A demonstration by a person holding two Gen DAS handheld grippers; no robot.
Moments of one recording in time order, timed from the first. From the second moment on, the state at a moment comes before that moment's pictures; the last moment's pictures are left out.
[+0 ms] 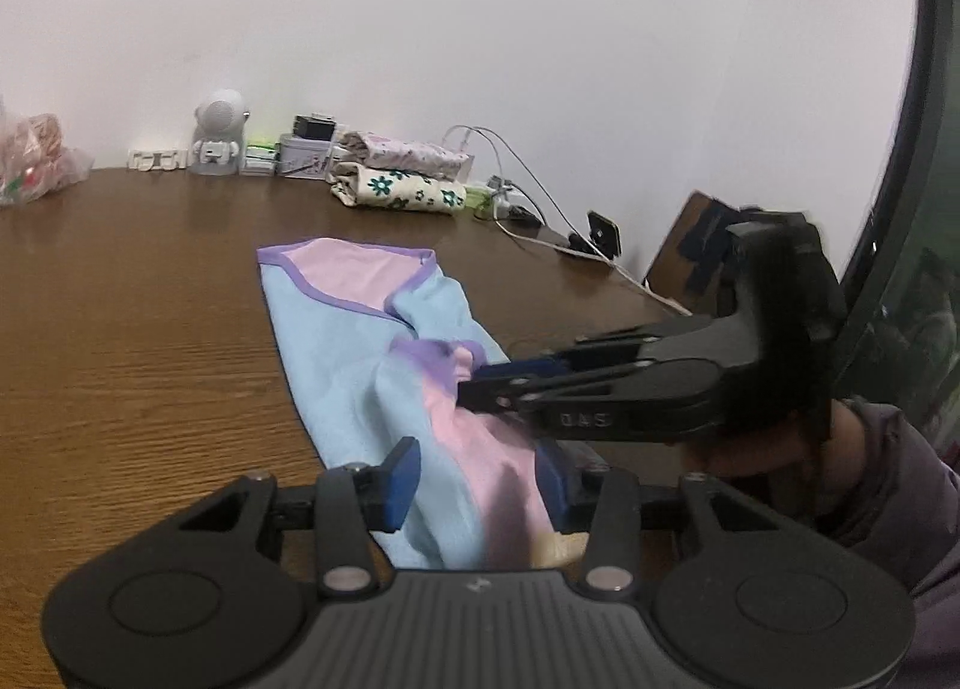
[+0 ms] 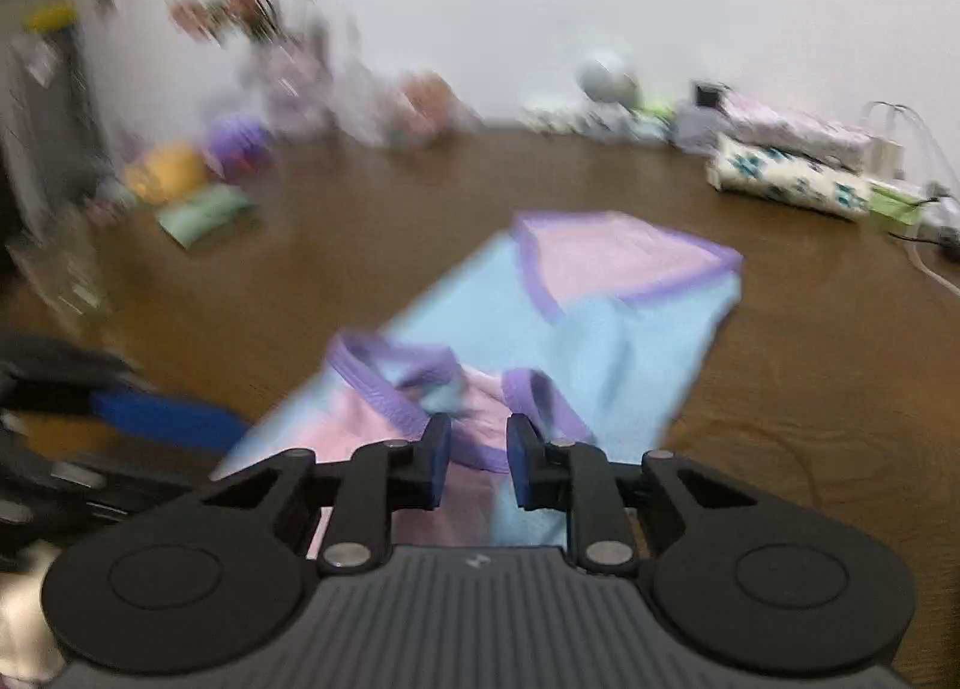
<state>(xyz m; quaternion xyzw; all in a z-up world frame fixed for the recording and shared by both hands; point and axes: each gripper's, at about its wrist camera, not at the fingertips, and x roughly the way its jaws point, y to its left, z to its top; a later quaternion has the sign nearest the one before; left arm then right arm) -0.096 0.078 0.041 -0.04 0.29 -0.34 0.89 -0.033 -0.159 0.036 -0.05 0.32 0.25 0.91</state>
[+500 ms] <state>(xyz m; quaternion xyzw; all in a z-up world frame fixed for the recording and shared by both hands) -0.079 0.067 0.020 -0.02 0.34 -0.29 0.89 -0.072 -0.183 0.060 0.00 0.28 0.31 0.91</state>
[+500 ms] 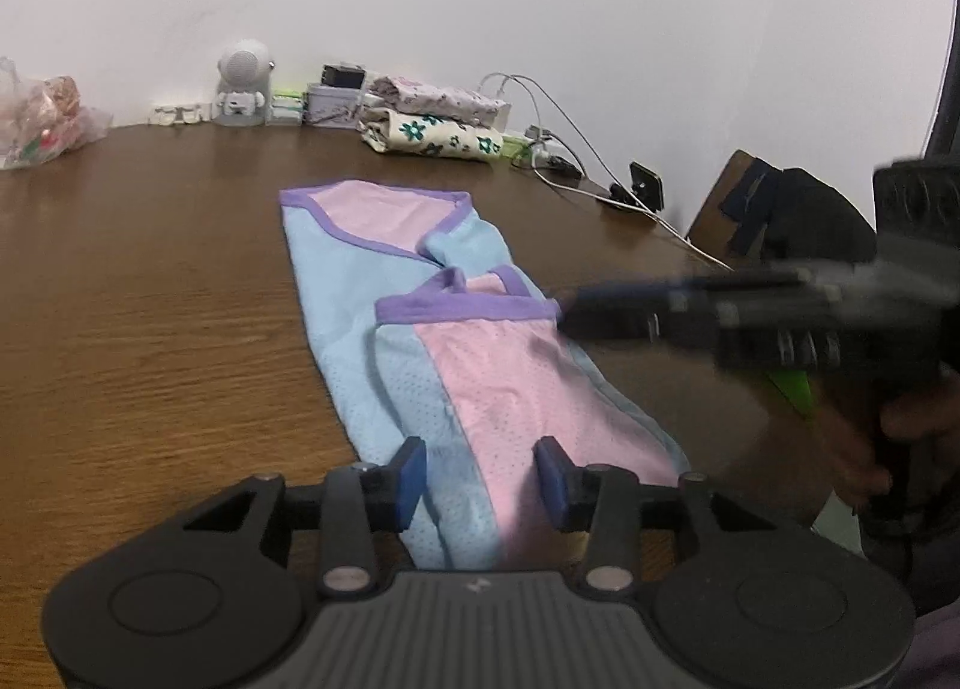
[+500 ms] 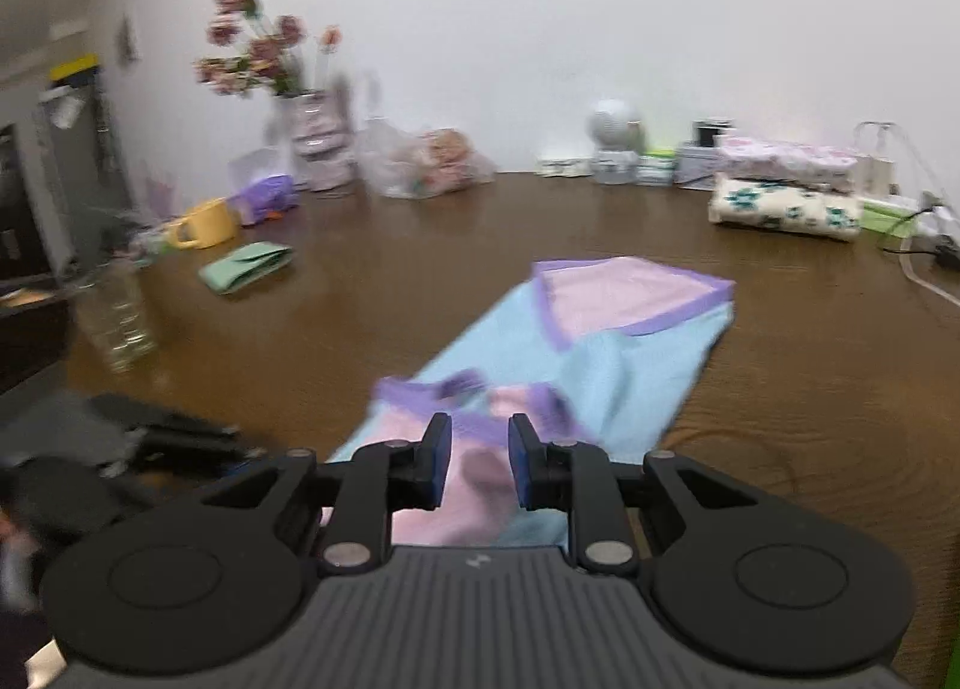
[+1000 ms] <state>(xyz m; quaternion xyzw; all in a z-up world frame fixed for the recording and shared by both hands) -0.056 0.052 0.023 -0.03 0.35 -0.23 0.91 -0.088 -0.175 0.036 -0.04 0.31 0.30 0.90</state>
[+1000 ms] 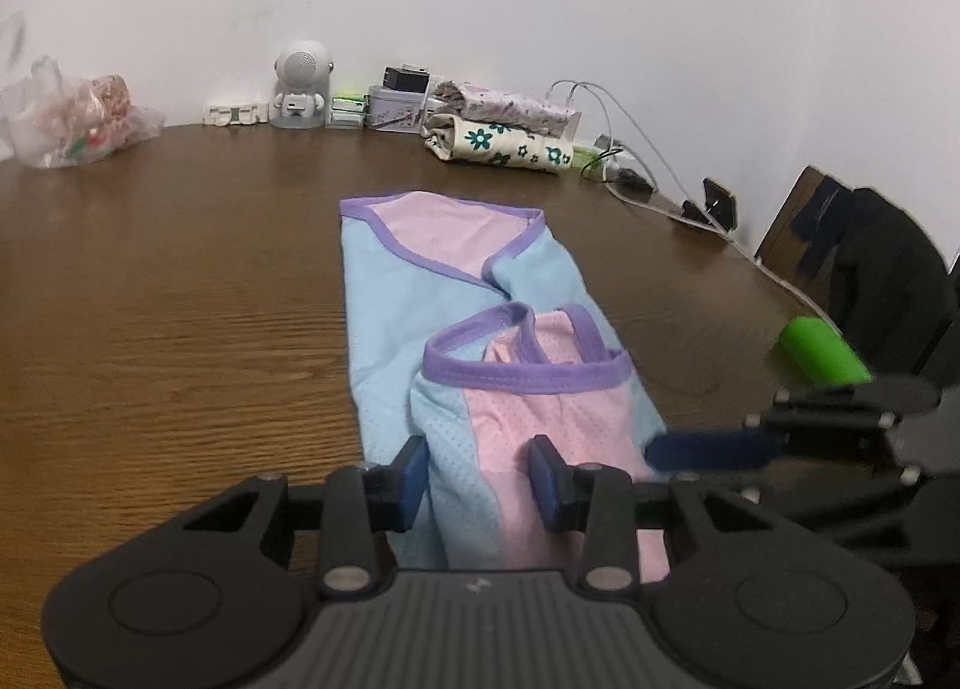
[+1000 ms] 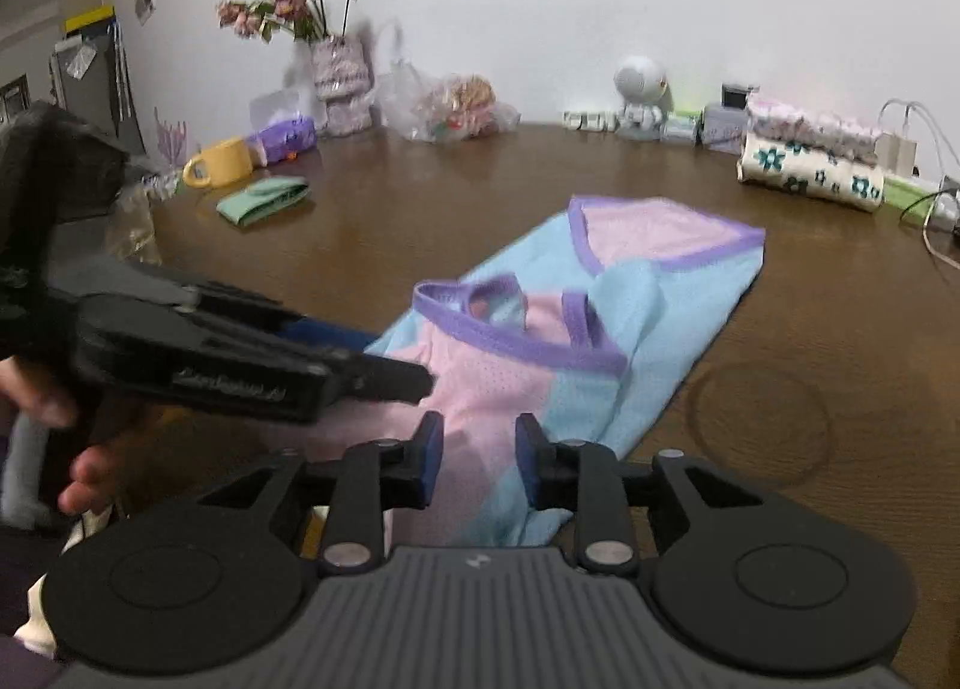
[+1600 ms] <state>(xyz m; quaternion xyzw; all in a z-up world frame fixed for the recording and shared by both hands) -0.106 0.090 0.012 -0.01 0.32 -0.33 0.89 -0.124 -0.190 0.028 -0.06 0.31 0.35 0.89</state>
